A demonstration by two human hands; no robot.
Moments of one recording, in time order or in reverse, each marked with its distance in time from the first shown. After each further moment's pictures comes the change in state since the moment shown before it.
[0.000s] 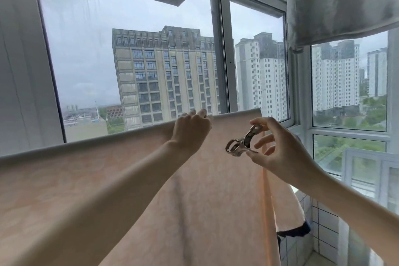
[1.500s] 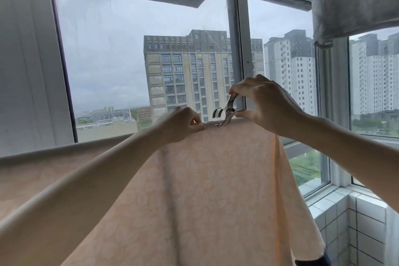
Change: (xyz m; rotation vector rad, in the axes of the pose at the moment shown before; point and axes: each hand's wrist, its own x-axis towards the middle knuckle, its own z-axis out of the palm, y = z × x) left_hand 0.030 -0.039 -0.007 -0.384 -0.265 -0.134; right_hand 0.128 0.021 -0.012 -0.489 -0.046 -0.494
